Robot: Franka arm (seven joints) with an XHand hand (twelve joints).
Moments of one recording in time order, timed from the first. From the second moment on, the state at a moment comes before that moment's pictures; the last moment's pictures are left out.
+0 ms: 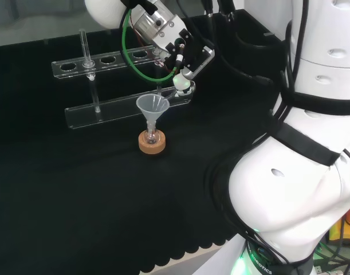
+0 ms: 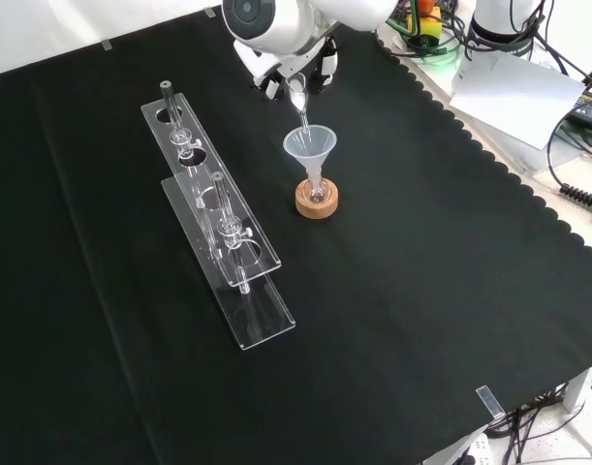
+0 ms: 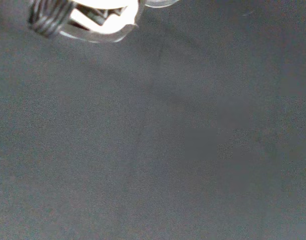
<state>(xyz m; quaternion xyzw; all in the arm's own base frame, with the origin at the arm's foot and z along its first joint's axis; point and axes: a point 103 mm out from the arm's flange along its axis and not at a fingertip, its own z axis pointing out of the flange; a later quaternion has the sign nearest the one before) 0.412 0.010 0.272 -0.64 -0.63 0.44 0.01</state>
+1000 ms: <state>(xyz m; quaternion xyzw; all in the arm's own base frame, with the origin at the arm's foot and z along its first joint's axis) 0.416 0.014 0.275 -0.64 -0.61 0.47 0.00</state>
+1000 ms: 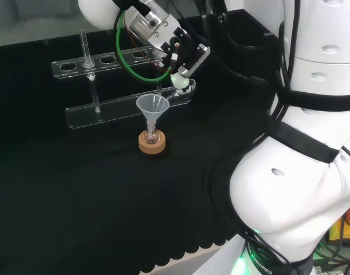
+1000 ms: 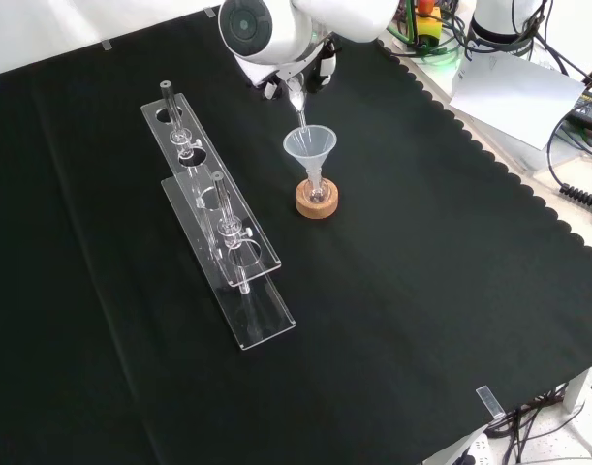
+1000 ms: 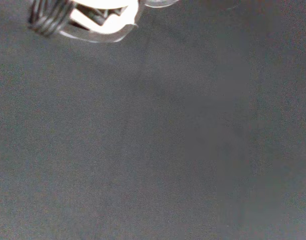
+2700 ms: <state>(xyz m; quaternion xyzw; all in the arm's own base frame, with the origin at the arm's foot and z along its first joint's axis) 0.422 0.030 0.280 -0.62 -0.59 0.51 -0.02</state>
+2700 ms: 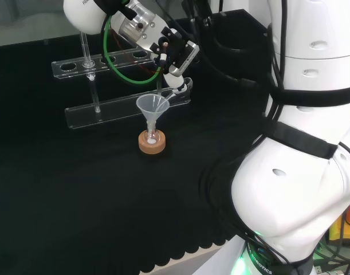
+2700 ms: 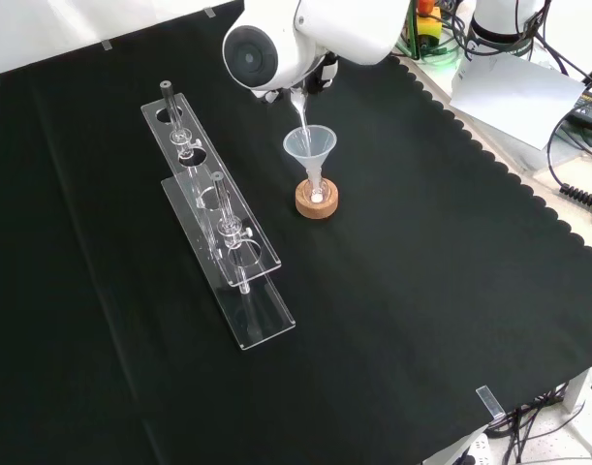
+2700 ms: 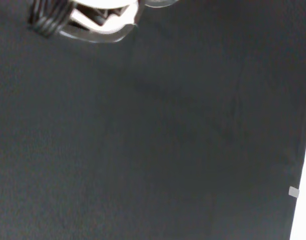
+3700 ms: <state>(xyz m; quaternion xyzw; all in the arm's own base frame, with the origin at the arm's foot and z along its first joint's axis) 0.424 0.039 0.282 -0.62 -0.57 0.53 -0.02</state>
